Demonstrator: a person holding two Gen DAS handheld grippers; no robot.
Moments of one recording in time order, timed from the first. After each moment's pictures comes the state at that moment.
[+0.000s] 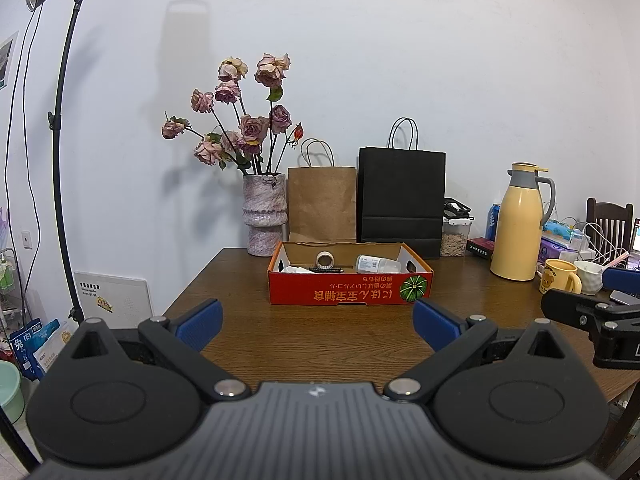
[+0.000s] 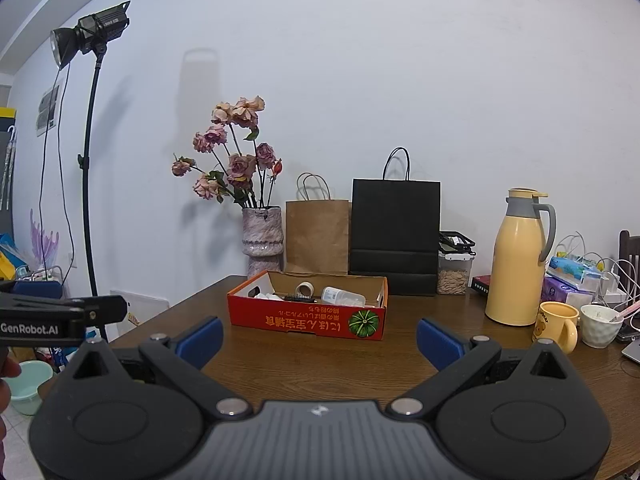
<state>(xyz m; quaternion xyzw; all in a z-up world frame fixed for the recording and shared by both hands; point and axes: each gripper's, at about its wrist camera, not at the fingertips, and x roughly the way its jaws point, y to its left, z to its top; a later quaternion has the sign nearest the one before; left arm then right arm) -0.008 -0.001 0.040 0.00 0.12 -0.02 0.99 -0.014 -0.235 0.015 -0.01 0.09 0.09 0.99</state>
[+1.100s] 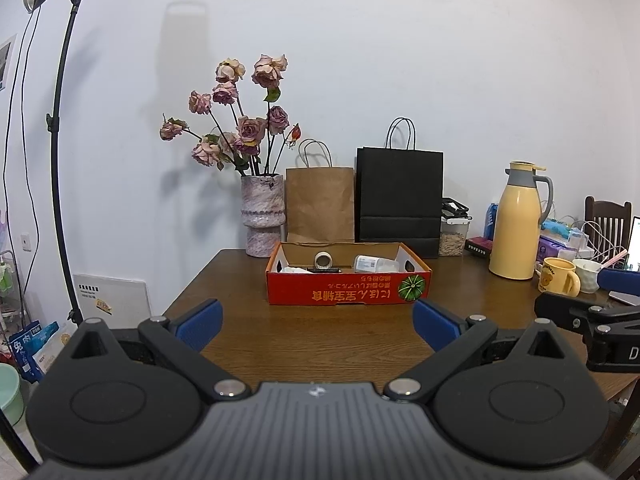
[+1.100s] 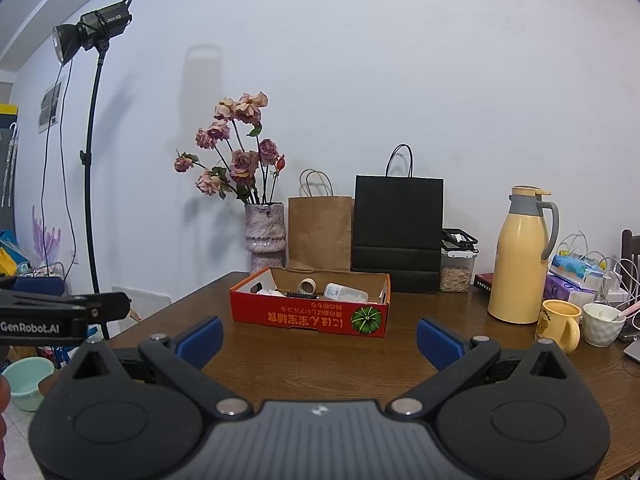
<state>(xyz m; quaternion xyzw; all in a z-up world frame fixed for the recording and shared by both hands) -0.010 -0.001 0.039 0.00 0.12 -0.02 0.99 -0.015 -0.231 0.012 -0.01 0.09 0.09 0.99</state>
